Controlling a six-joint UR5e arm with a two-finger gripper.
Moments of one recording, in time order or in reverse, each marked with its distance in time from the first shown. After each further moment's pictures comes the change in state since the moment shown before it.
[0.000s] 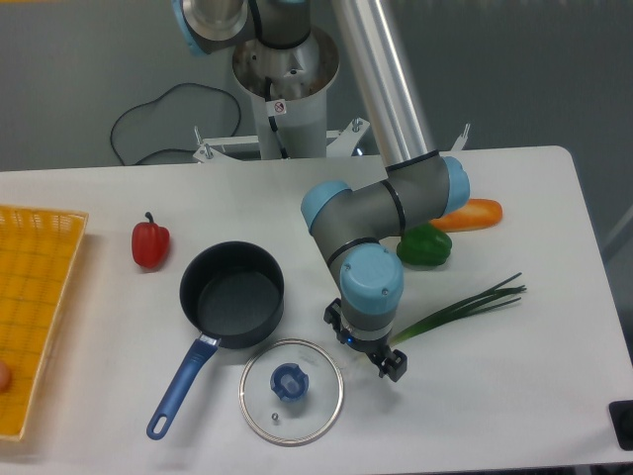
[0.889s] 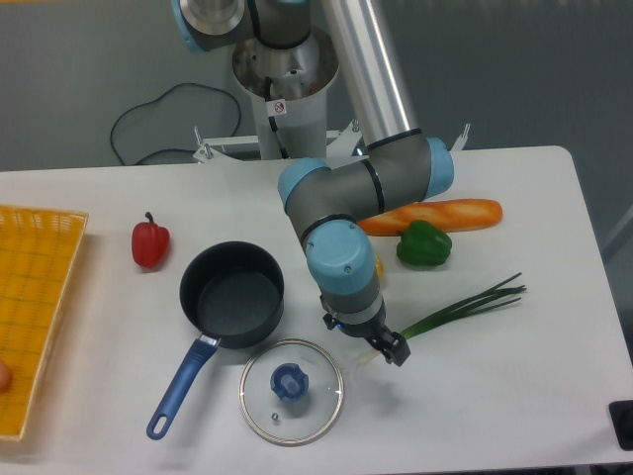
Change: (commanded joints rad) arm -0.051 0.037 -0.002 0.000 0.201 -0.016
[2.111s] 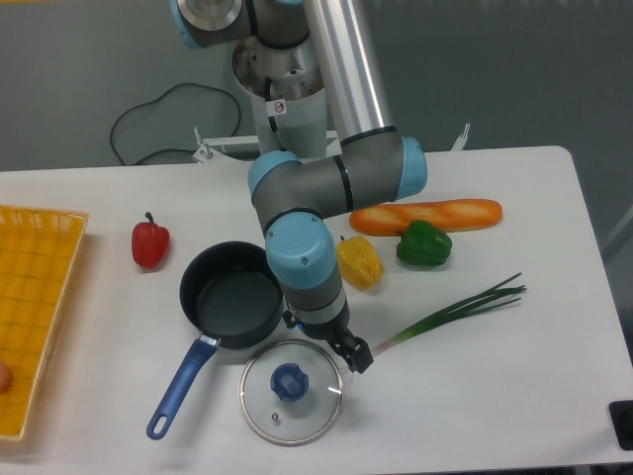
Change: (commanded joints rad) arm -0.058 0.063 -0.005 -0.003 -0.046 -0.055
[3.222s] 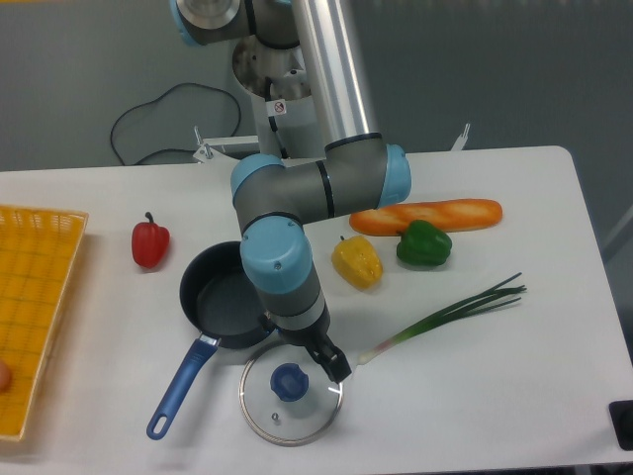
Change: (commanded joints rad) arm -0.051 -0.009 0.023 -0.003 0.008 0.046
